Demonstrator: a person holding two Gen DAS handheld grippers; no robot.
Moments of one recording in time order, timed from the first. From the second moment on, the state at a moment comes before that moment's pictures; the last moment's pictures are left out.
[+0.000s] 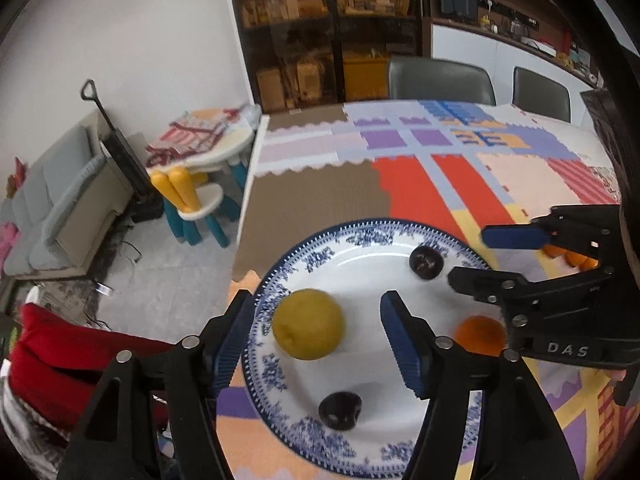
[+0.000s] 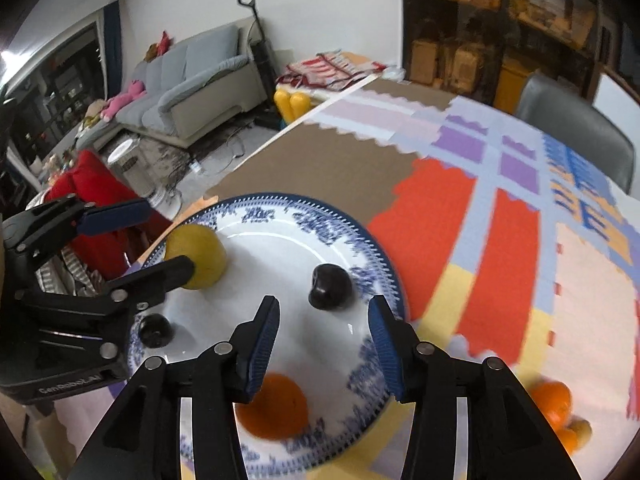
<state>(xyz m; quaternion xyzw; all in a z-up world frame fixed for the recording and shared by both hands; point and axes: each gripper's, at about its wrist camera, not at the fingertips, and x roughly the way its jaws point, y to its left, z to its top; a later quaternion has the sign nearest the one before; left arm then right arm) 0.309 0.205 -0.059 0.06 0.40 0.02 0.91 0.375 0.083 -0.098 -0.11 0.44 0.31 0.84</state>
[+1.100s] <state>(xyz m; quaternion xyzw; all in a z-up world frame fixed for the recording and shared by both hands) 0.162 0.047 0.010 0.07 0.25 0.01 0.96 0.223 -0.109 -0.005 -0.08 0.30 0.21 0.93</state>
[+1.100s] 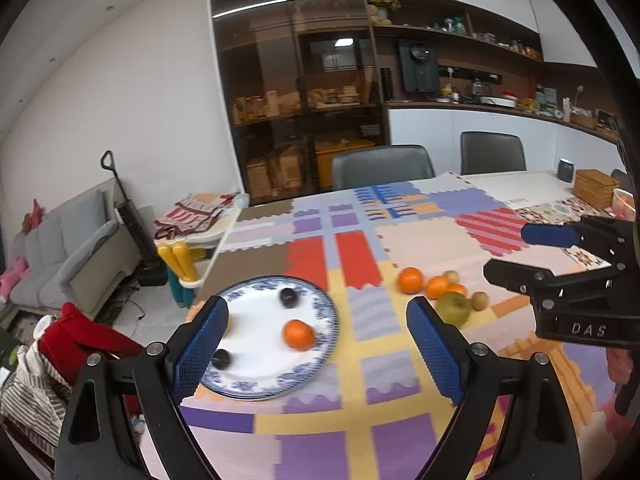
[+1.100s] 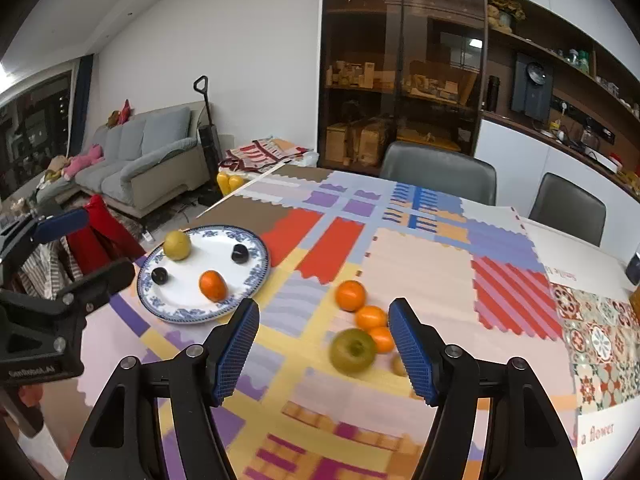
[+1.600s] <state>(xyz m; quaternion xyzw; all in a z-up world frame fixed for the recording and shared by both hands) 0.185 -0.025 -0.018 0.09 0.26 -0.07 0.96 0.221 -0.171 -0.021 -0.11 0.29 0.20 0.93</state>
